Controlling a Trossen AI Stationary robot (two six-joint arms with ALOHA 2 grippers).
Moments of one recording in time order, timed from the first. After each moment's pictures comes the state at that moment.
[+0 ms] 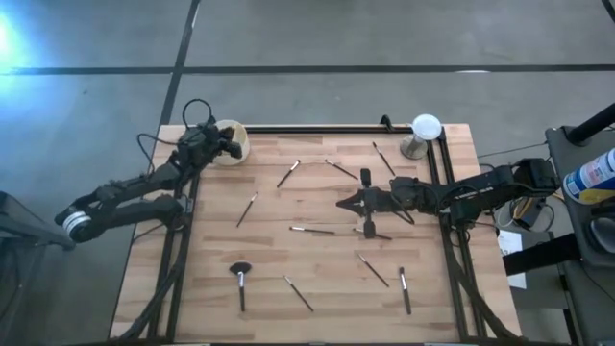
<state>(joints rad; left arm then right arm) 0.87 0.88 0.29 0.39 -0.16 -0.18 0.02 1.26 0.48 0.62 0.02 -0.08</state>
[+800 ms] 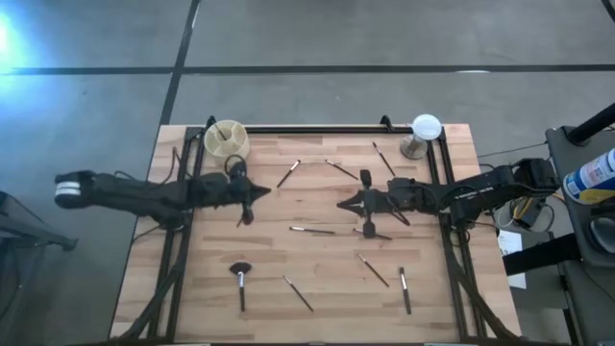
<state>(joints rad) 0.10 0.90 0.30 0.29 -0.18 -0.02 0.02 1.26 0.48 0.55 0.05 -0.12</state>
